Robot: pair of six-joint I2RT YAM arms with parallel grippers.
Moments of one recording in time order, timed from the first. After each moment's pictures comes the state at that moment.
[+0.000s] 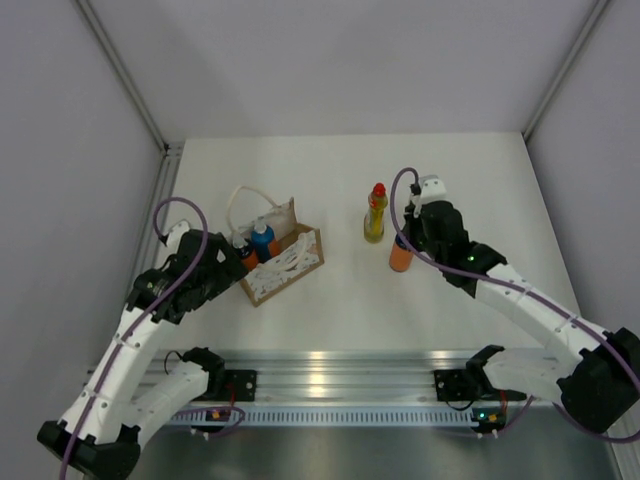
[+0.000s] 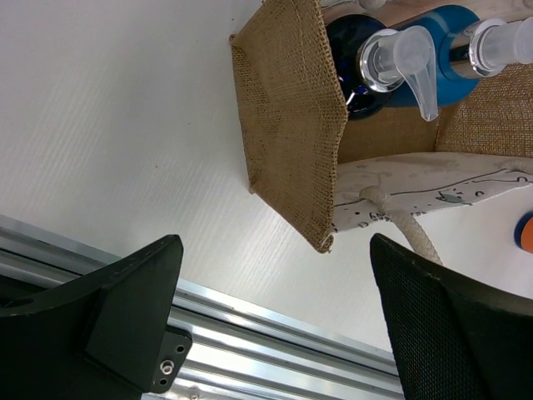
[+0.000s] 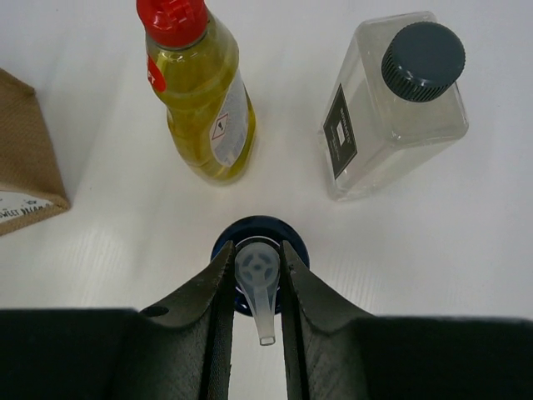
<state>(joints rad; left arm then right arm) -0.39 0.80 0.96 -1.09 -0.32 -0.91 0.58 1.11 0.83 -0.24 0.30 0.18</state>
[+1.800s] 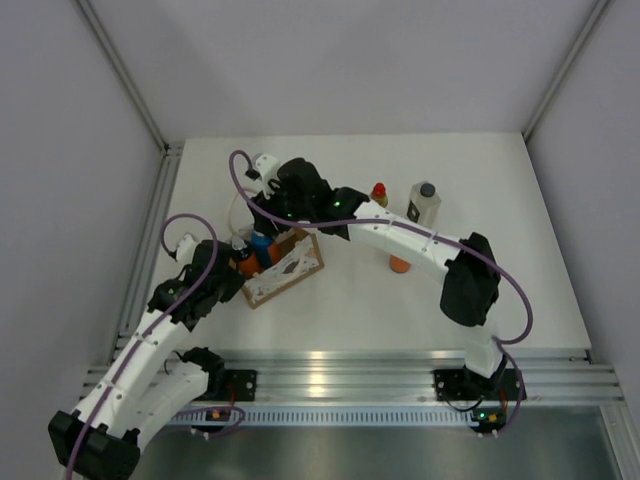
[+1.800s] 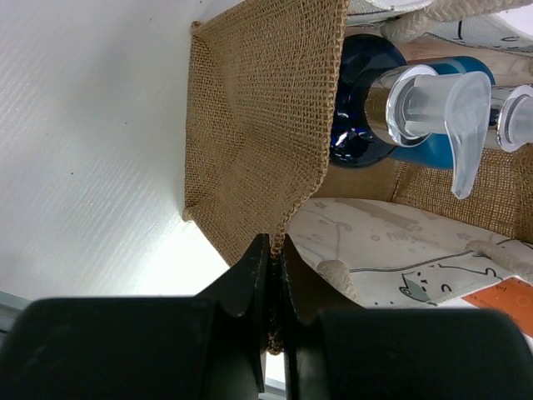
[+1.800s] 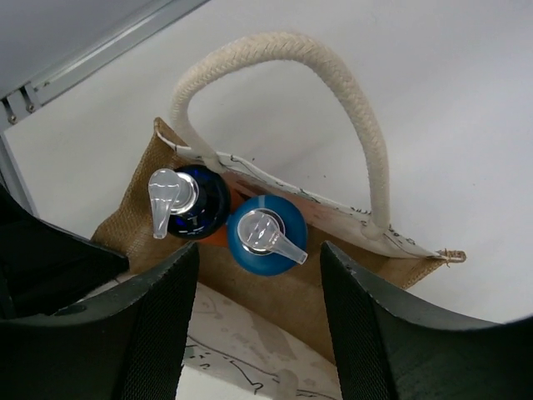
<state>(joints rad) -0.39 0.77 0.71 -0.80 -0.30 -1.13 0.97 1.97 1.85 -0.38 -0.11 0.05</state>
